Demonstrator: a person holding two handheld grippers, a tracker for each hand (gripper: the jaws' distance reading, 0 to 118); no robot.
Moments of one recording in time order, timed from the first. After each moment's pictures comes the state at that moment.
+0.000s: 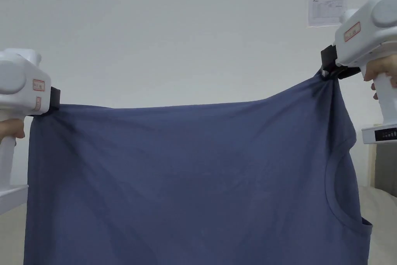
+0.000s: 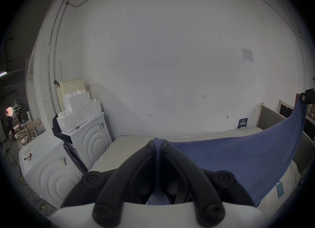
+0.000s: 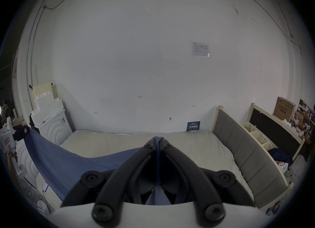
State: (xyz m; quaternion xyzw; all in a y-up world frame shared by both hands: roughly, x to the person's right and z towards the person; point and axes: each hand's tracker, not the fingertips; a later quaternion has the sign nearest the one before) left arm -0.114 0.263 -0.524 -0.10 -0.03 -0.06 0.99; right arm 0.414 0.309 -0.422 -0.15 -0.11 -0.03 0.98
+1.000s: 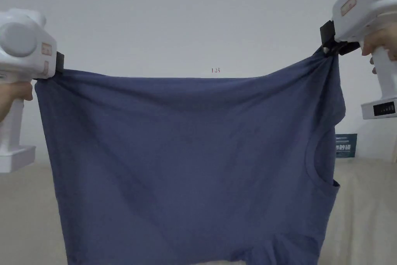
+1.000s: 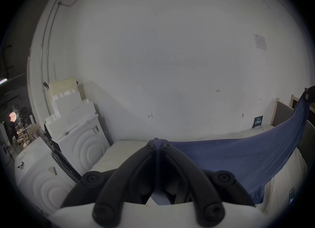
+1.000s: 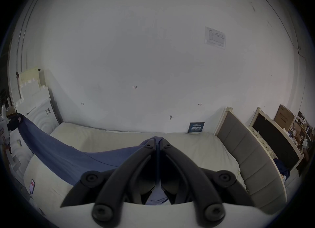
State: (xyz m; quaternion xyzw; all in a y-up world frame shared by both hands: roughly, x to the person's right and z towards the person) left arm -0.073 0.204 -0.711 -0.13 -0.01 -0.07 0.99; right arm 0.430 0.249 -0.621 -0.20 -0.13 0.00 0.97
